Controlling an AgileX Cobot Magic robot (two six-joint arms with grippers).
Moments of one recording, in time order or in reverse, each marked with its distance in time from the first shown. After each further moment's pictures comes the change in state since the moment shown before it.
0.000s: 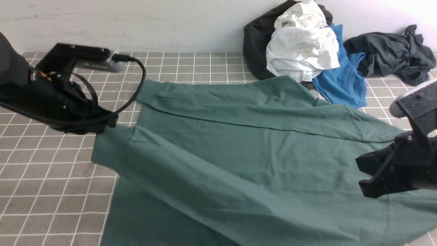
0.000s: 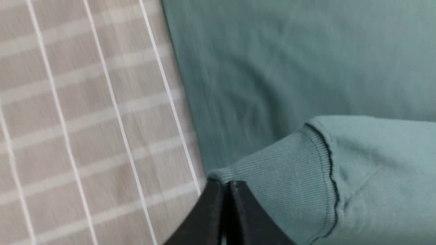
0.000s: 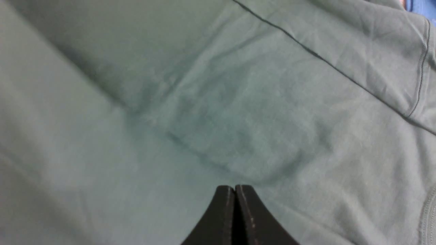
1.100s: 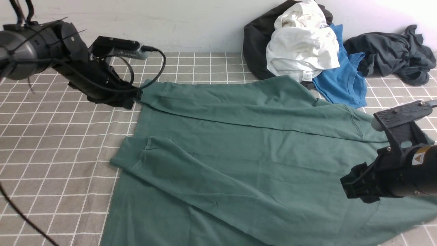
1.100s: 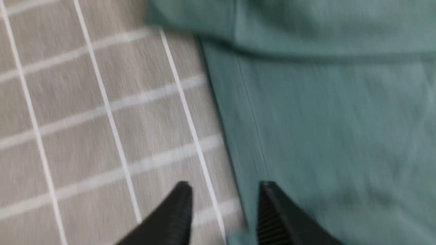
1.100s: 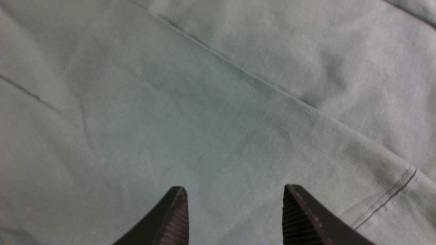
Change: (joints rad) right arm 0.000 0.185 -0.009 -0.099 -0.018 0.226; left arm 0.026 0.613 -0.536 0.030 -0.022 -0.008
